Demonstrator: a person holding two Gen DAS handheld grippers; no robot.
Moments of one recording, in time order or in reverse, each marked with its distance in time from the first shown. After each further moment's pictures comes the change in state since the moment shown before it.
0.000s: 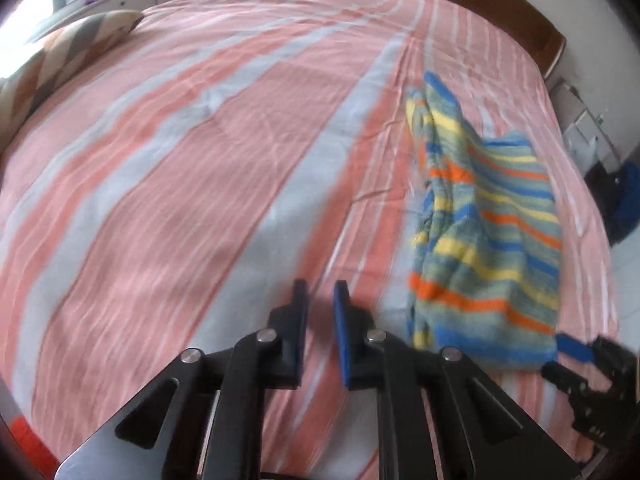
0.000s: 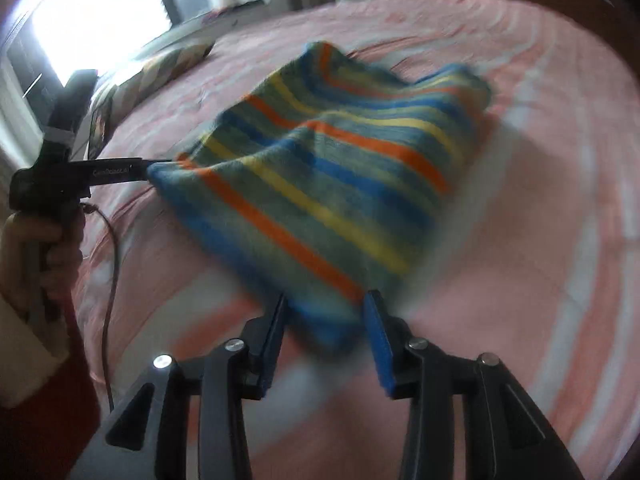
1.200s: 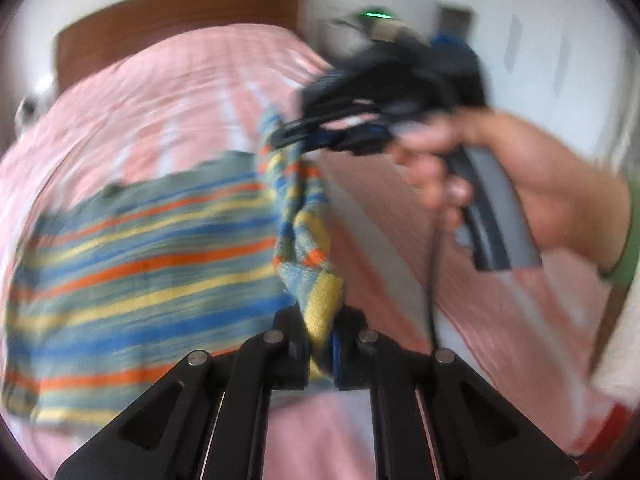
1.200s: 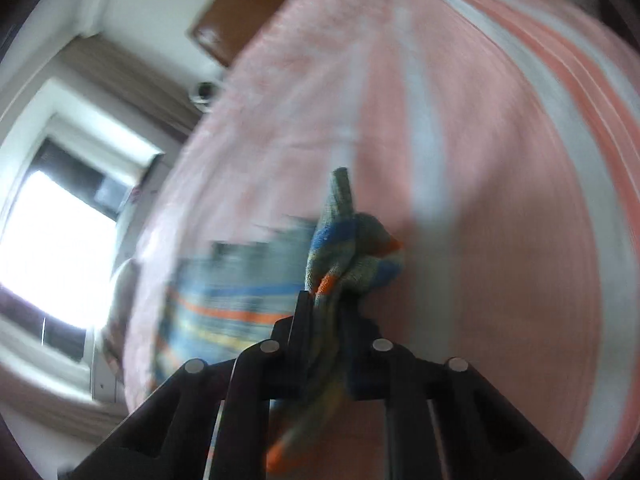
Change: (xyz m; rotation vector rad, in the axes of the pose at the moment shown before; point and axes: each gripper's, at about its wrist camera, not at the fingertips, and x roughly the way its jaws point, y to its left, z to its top) left arm -0.001 -0.275 -0.058 0.607 -0.134 -0.418; right arm -0.056 -0.274 0.031 0.653 -0.205 0.161
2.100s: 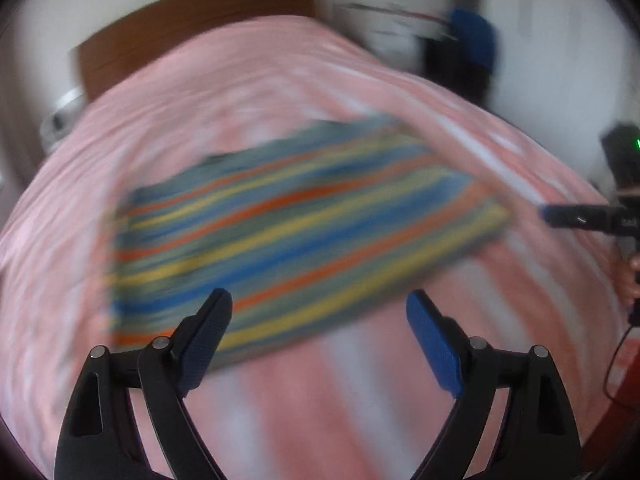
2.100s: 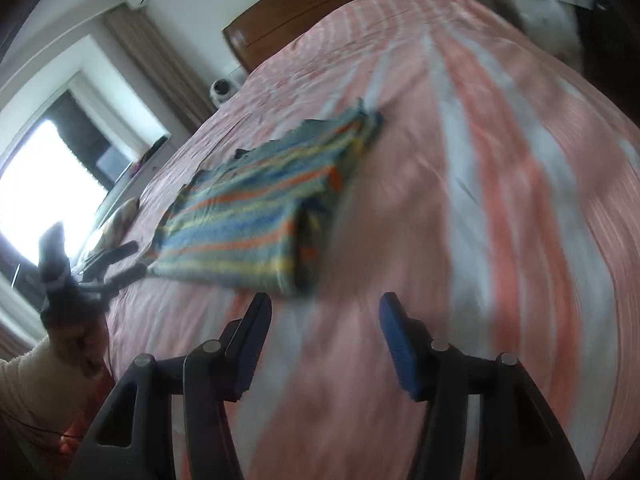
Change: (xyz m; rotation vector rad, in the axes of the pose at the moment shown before) left arm -0.035 0.025 -0.033 0.204 0.095 0.124; right arm -0.156 -0.038 -0.213 -0.112 -0.124 -0.110
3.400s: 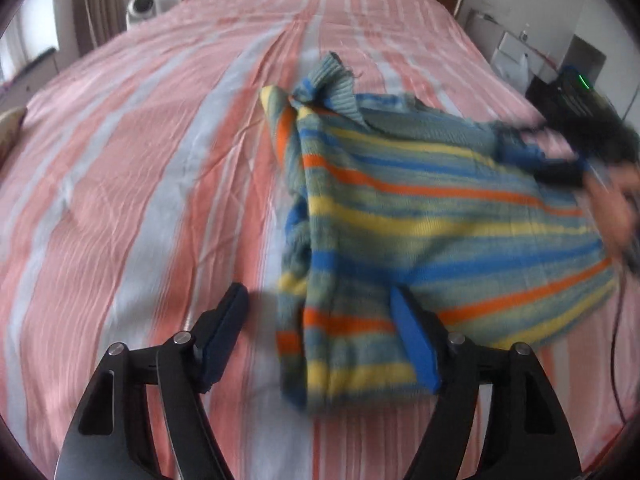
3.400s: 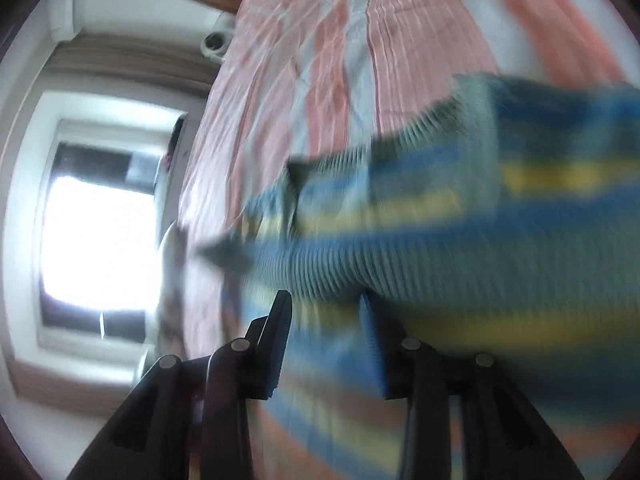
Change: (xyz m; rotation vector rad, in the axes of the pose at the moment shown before) left arm 0.019 0.193 -0.057 -0.437 0.109 0.132; right arm 0.274 0.095 0.183 0.300 0.352 0.272
